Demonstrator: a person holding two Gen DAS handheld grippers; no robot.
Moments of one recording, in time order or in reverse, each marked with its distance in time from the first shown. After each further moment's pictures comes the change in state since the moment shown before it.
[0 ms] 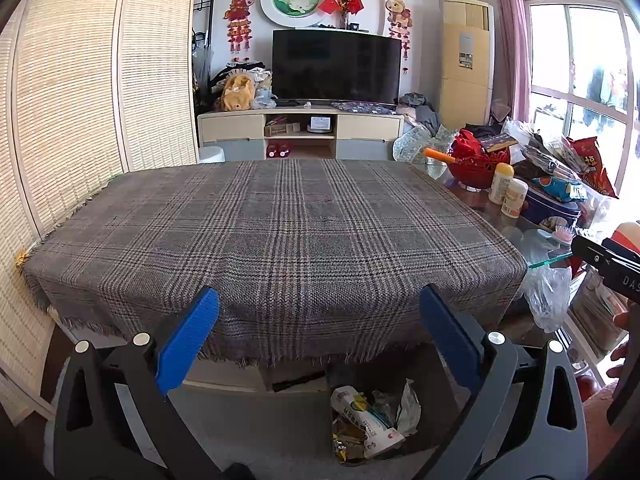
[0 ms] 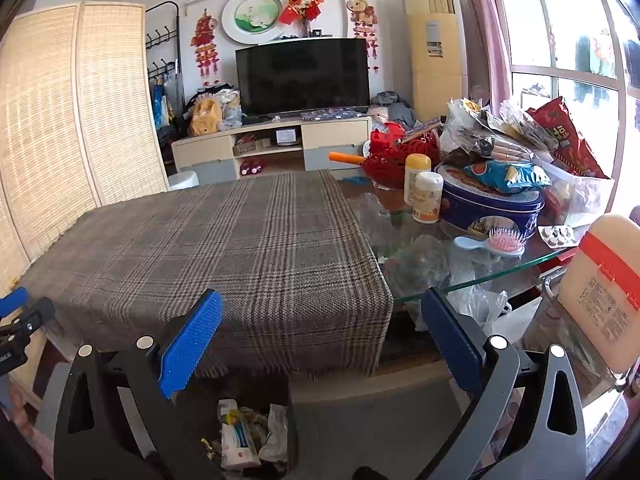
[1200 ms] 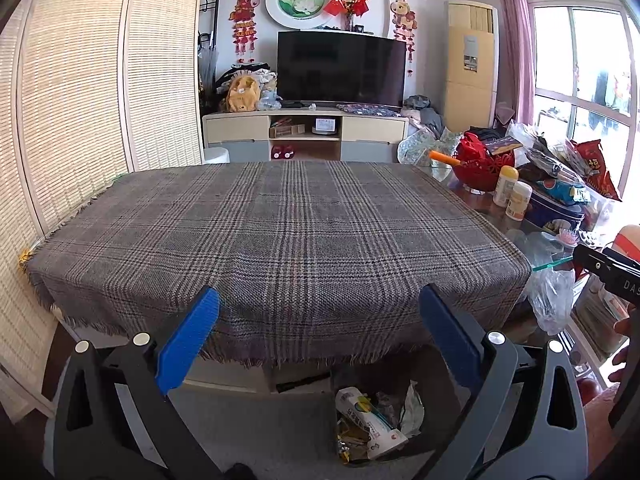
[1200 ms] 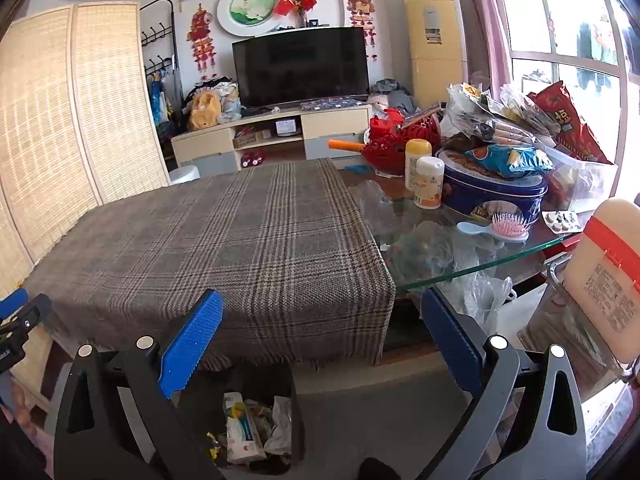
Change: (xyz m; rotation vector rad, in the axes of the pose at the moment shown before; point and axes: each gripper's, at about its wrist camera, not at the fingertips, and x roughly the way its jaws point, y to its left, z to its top) left arm 0.000 0.003 0.000 -0.005 -0.004 0.013; right arm 0.006 -0.007 -0.002 0.026 0.039 0.018
